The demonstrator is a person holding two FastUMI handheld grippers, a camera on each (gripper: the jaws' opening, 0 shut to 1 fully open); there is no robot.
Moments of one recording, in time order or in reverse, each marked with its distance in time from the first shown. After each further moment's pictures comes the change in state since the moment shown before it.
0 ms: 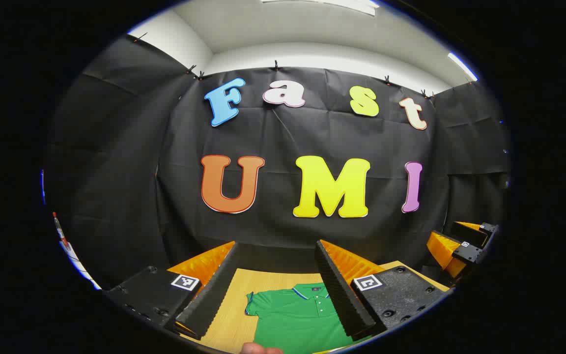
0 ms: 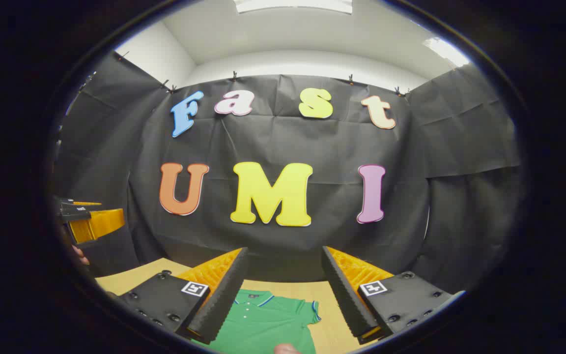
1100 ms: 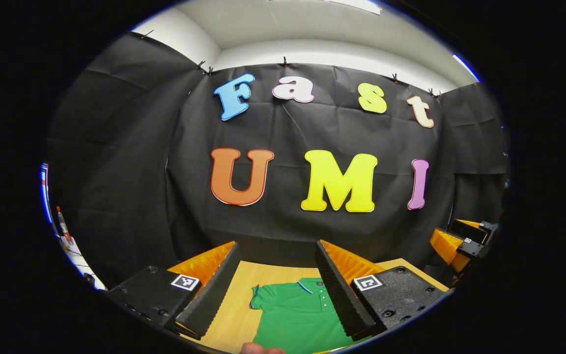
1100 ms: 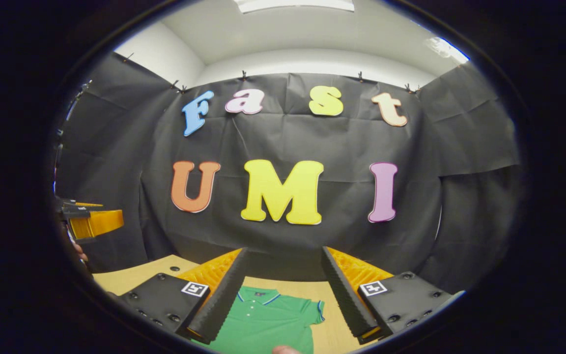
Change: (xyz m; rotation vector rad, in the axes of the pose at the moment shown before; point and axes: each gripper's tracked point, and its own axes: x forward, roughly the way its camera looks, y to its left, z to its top) left arm -0.017 0.007 -0.019 -0.011 0.061 0.036; right arm 0.003 -0.002 -0.013 -0.010 0.026 0.095
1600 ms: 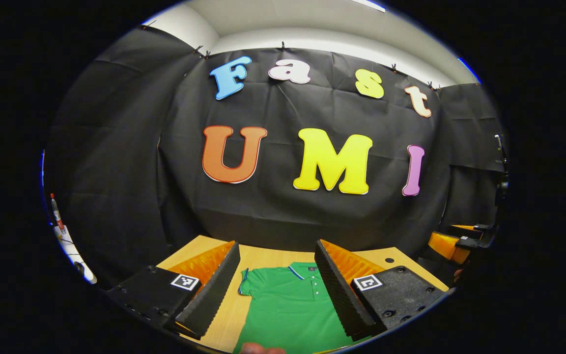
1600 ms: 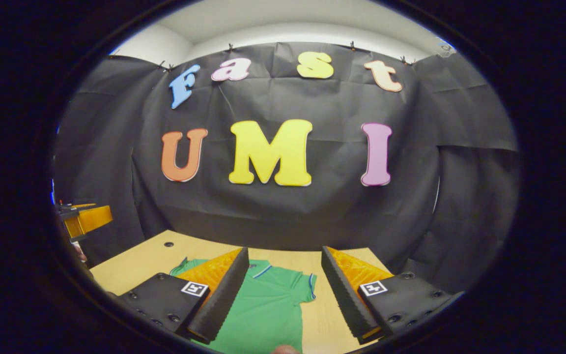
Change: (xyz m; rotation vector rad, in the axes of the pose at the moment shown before) left arm 0.007 -0.018 -0.050 -0.030 0.104 -0.041; right arm 0.009 -0.049 -0.078 0.042 0.251 -0.025
